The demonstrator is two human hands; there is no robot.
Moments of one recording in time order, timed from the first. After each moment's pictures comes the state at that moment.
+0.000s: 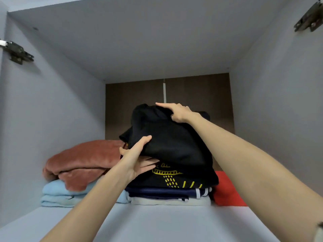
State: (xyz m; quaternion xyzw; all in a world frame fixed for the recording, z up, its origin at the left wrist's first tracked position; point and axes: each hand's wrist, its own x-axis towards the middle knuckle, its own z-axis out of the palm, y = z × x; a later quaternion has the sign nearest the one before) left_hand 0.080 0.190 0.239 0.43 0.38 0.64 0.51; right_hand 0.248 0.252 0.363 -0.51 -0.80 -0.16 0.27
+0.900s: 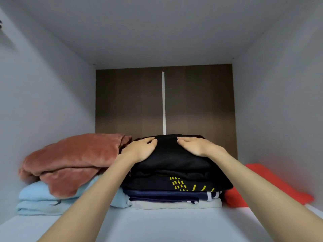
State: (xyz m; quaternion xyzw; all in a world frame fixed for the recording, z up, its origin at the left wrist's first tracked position) left_hand 0.055 0.308 0.245 0.75 0.60 0.28 0.01; right_hand 0.271 0.290 0.257 -0.65 -0.73 -0.01 0.20
